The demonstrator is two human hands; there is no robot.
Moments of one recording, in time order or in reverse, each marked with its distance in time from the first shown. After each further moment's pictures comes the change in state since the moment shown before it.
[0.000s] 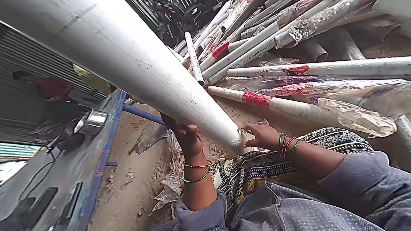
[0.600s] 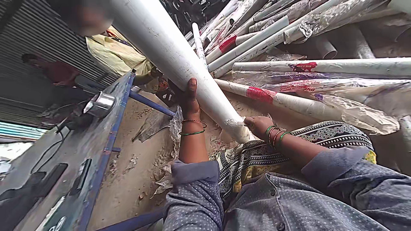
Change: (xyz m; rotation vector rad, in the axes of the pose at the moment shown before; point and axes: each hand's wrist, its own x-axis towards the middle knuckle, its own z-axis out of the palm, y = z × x) left_hand 0.058 -0.033 -0.006 0.131 0.069 -0.102; right_hand 0.016 -0.006 0.032 -0.252 0.122 0.030
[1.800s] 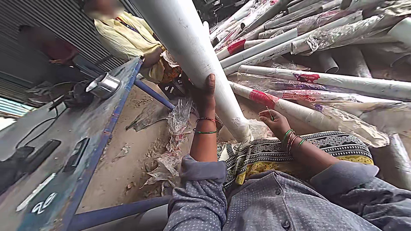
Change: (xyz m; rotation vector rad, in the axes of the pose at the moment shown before) left_hand -0.025 0.014 0.003 0.147 0.194 0.043; right_hand -0.026 0.028 0.003 0.556 0.423 0.117
